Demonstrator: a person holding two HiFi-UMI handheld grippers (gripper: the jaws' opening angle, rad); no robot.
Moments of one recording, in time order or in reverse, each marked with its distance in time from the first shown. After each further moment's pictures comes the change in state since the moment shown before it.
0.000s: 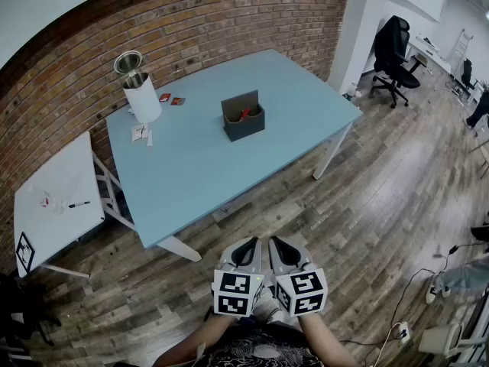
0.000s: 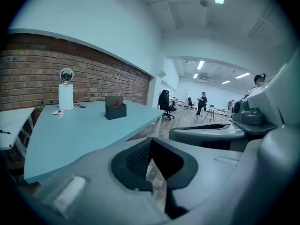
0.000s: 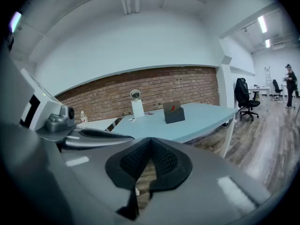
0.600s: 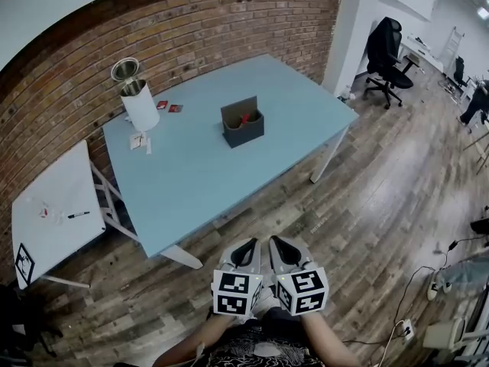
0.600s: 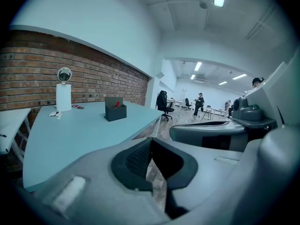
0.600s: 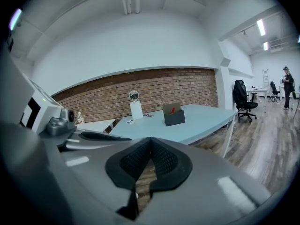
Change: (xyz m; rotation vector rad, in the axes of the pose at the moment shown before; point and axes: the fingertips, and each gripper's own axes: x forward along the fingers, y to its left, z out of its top) left arm 0.000 0.019 0.002 0.006 0.001 -0.033; right arm 0.014 0.009 0.008 0.000 -0.011 -0.028
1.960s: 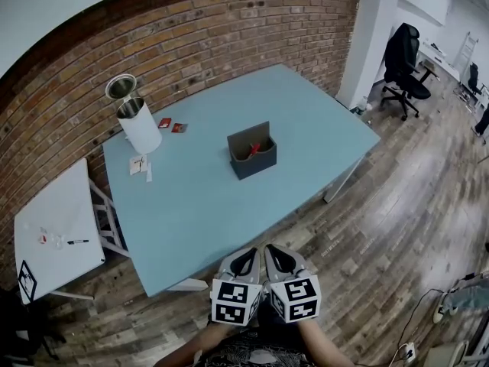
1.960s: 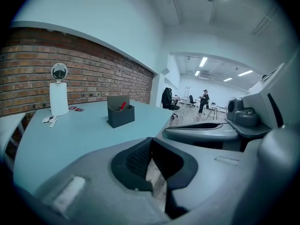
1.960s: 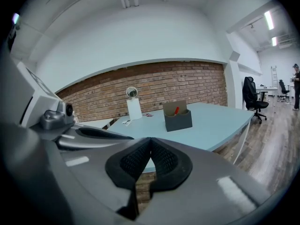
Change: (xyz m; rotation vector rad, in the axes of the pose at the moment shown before) left arm 0.095 0.074 0.037 0.004 0.032 0.042; right arm 0.126 -0.037 0.030 -0.028 0.025 0.072
